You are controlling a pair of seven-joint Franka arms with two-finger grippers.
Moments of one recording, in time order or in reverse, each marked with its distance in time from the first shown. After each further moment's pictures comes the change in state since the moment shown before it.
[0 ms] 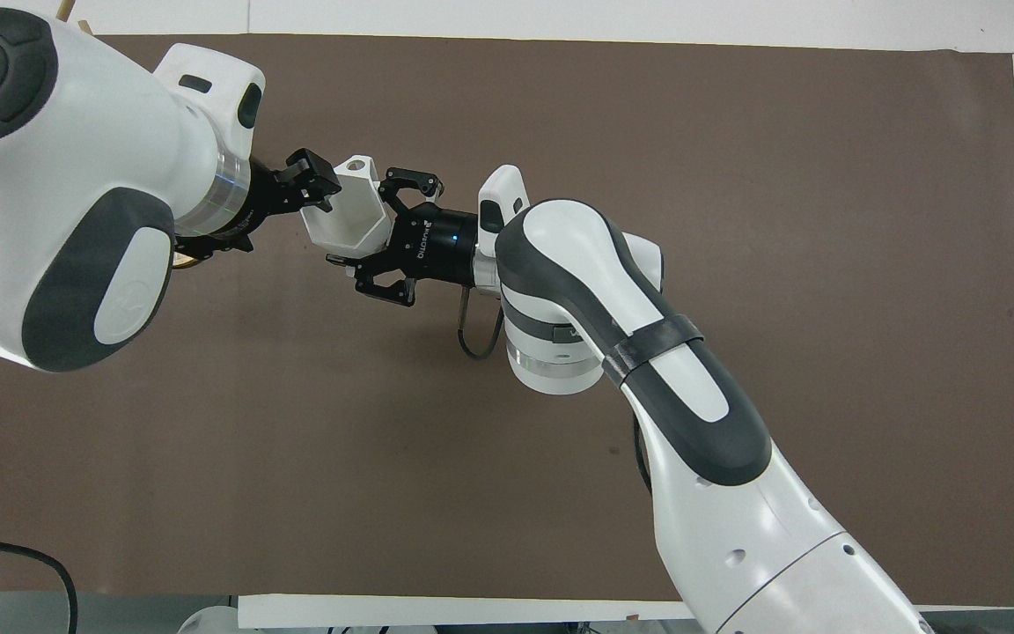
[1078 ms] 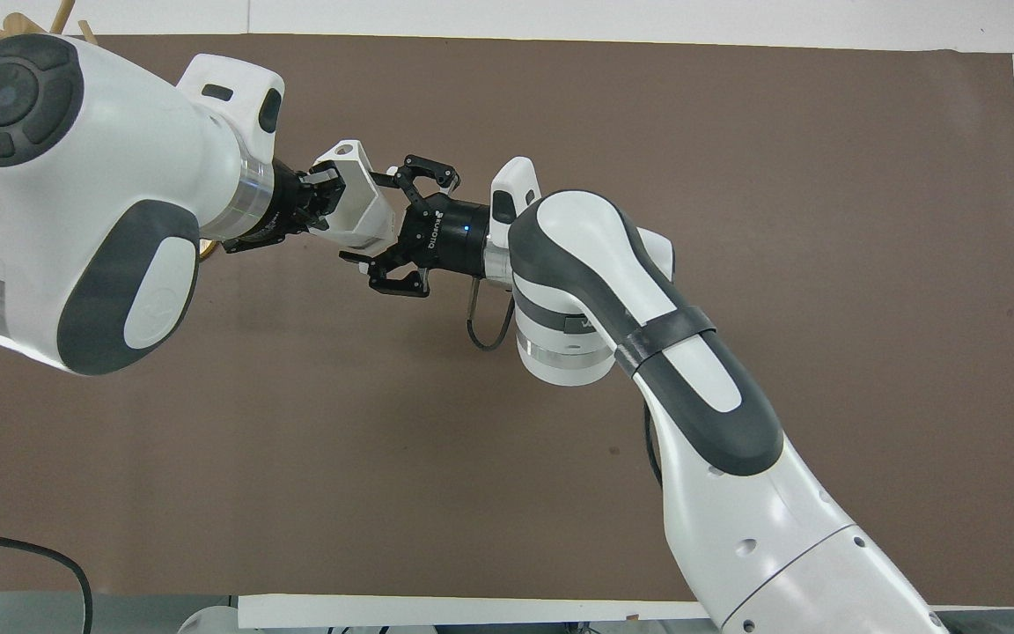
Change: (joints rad) left arm -0.008 0.003 0.007 -0.036 -0.052 0.107 -0.039; right arm -0.038 0.002 -0.005 -0.004 0.001 -0.007 0.009
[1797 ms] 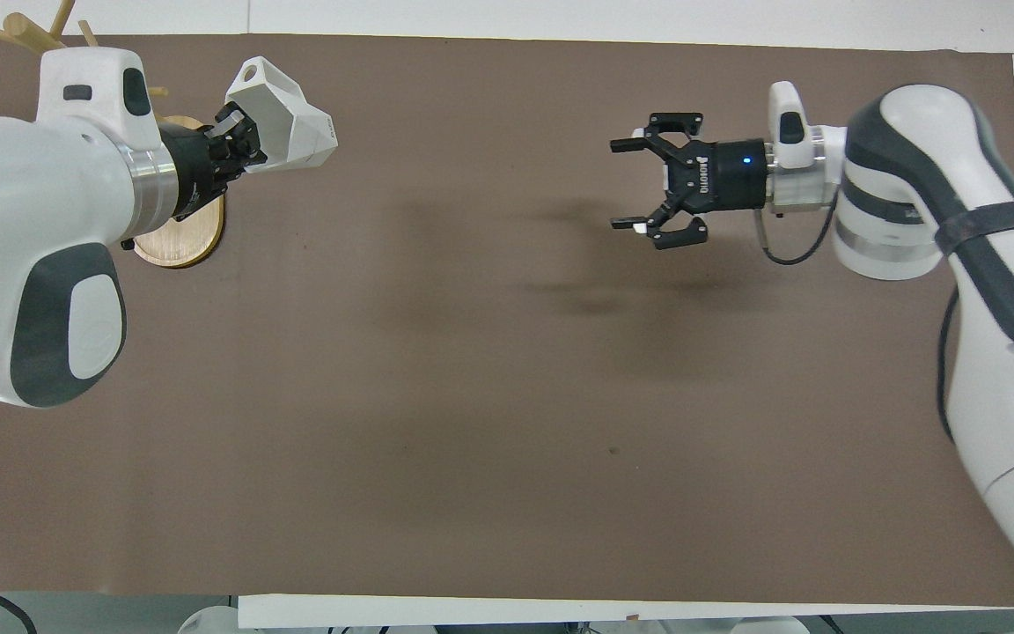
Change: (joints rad) left arm 0.104 -0.138 0.010 -0.316 0.000 0.542 -0.101; right arm -0.624 -0.034 -0.018 -0.057 -0.691 -0.684 0.074
